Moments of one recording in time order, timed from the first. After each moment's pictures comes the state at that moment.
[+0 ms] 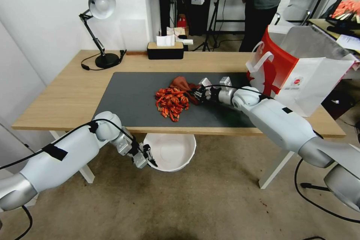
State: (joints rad) left arm 0.47 -0.77 0.43 -1.48 0.26 -0.58 1.17; right arm -0.10 1.16 -0.45 0.91 0.73 -0.18 -0.36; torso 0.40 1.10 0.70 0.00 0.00
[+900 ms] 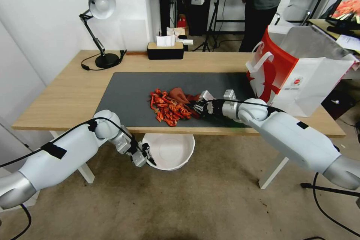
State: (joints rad) left arm 0.41 -0.80 0.44 -1.41 0.25 -0.61 1.17; right arm -0.23 0.97 -0.50 1.19 0.69 -0.12 -0.52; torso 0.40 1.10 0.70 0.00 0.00
